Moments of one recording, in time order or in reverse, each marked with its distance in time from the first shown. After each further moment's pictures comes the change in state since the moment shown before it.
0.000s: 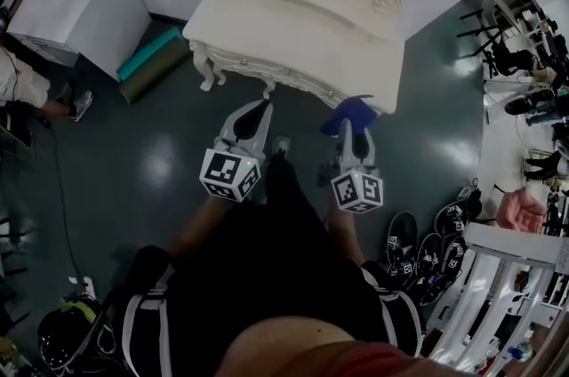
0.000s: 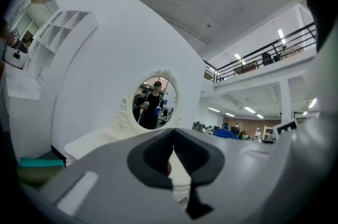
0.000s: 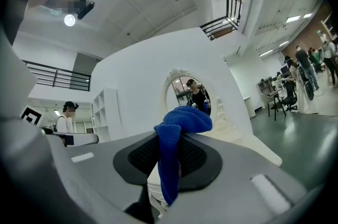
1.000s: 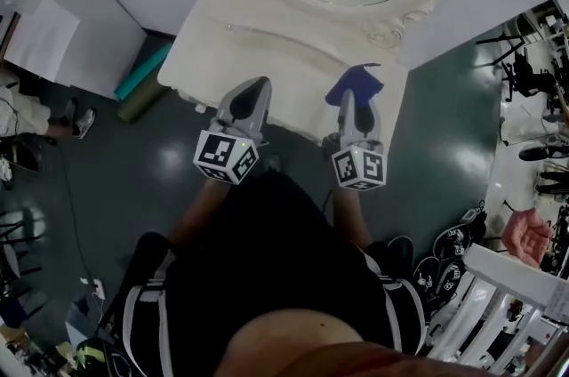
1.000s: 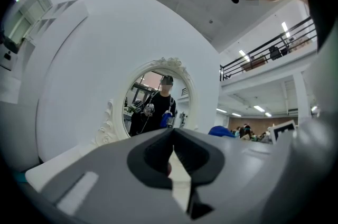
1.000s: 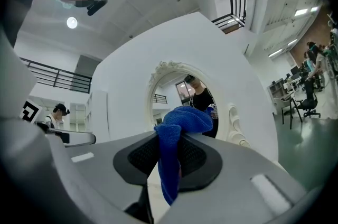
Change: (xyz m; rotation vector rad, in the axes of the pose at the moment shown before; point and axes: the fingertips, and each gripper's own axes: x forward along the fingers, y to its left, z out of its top) left arm 0.297 0.057 0.045 0.030 -0.029 0.037; right arm 0.283 -0.134 0.073 -0.032 -0.064 0.066
